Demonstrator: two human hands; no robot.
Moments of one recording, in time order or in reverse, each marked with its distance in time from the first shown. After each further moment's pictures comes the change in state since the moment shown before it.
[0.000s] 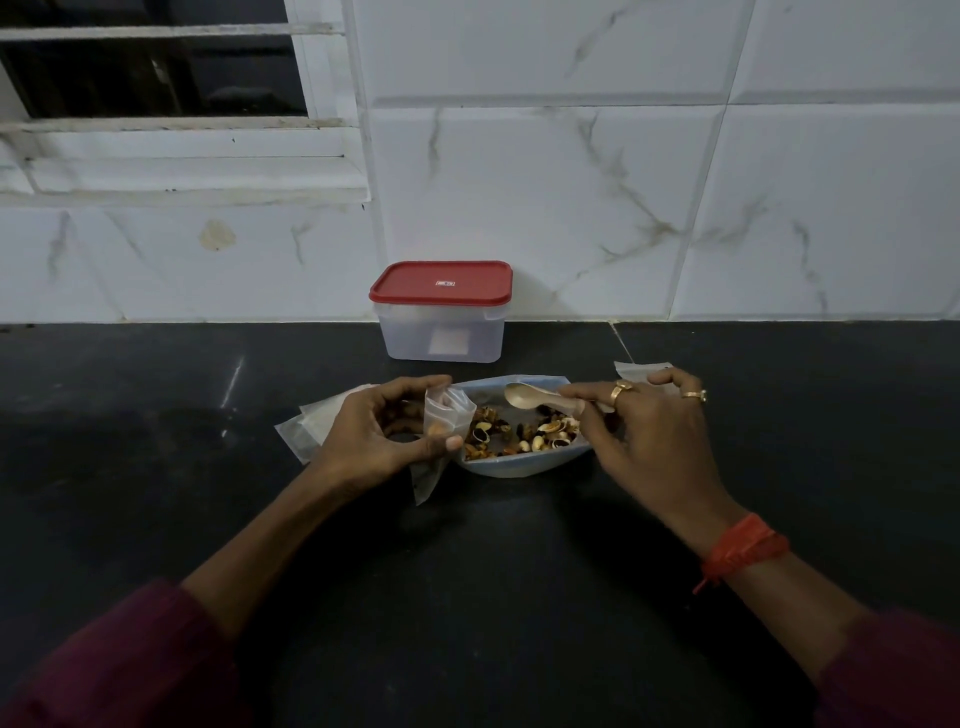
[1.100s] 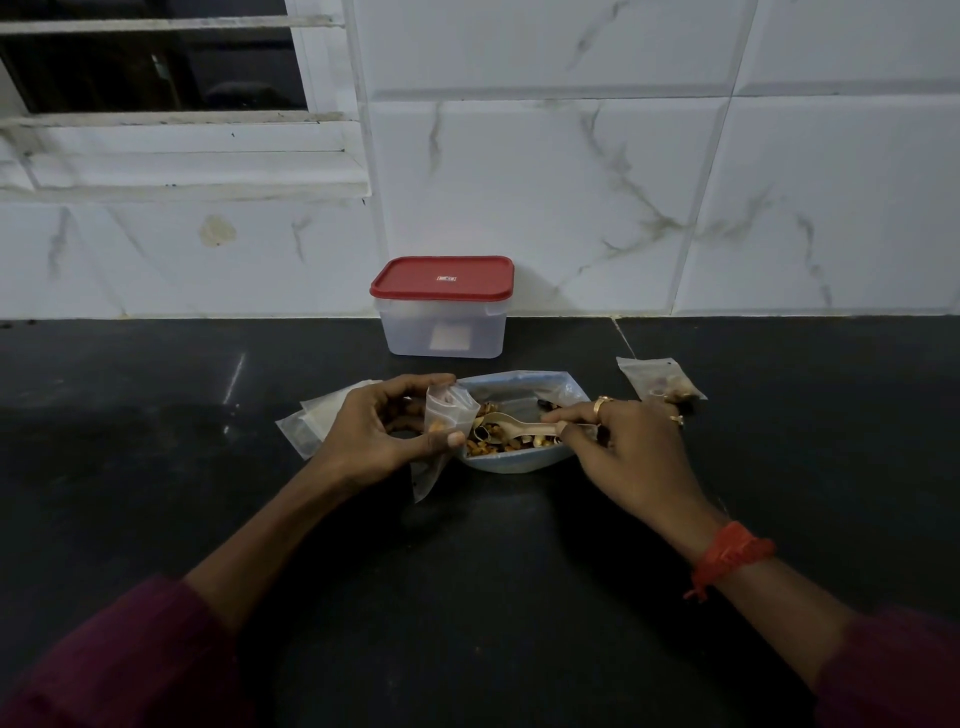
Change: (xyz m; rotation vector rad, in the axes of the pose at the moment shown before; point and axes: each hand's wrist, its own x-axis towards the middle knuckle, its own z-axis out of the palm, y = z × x) left_hand 0.000 -0.001 0.000 0.007 -0.007 -0.001; right_hand -0.005 -0.015 0.006 0.219 -0.267 0.265
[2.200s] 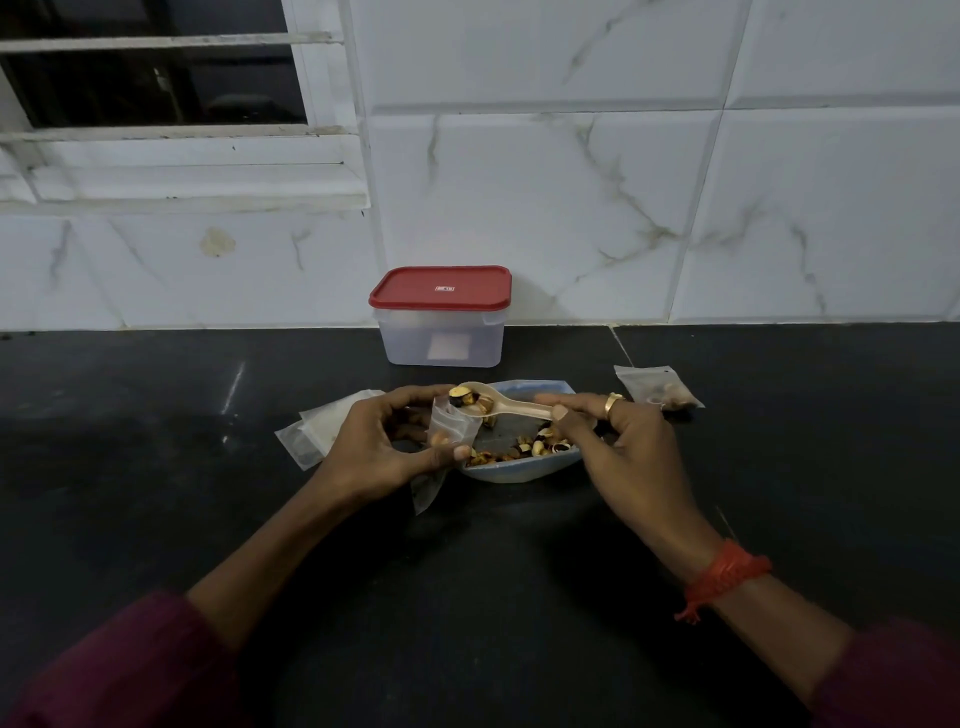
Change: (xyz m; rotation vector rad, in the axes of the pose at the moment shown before) left_hand -0.002 0.004 0.006 0.048 0.017 0.026; right_hand -0.008 -0.023 -0.003 0.466 0.136 0.044
